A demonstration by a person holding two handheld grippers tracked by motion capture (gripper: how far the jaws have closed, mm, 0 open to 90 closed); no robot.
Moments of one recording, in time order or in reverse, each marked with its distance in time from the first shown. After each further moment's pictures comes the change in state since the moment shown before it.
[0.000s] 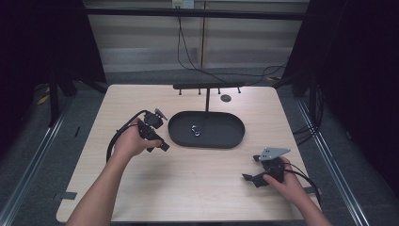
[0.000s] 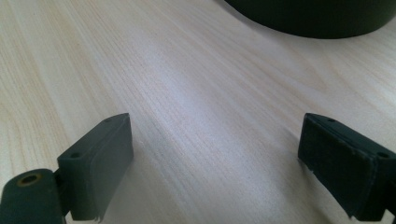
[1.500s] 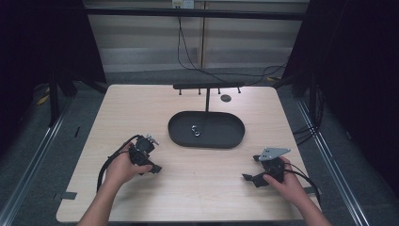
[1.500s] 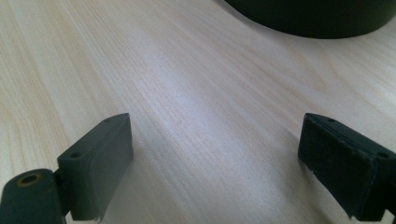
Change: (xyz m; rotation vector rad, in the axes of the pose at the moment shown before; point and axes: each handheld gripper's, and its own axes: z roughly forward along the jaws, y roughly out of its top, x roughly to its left) left arm -0.005 -0.072 0.039 -0.016 -0.006 0.047; right arm 0.000 0.000 0.000 0.000 0.000 0.000
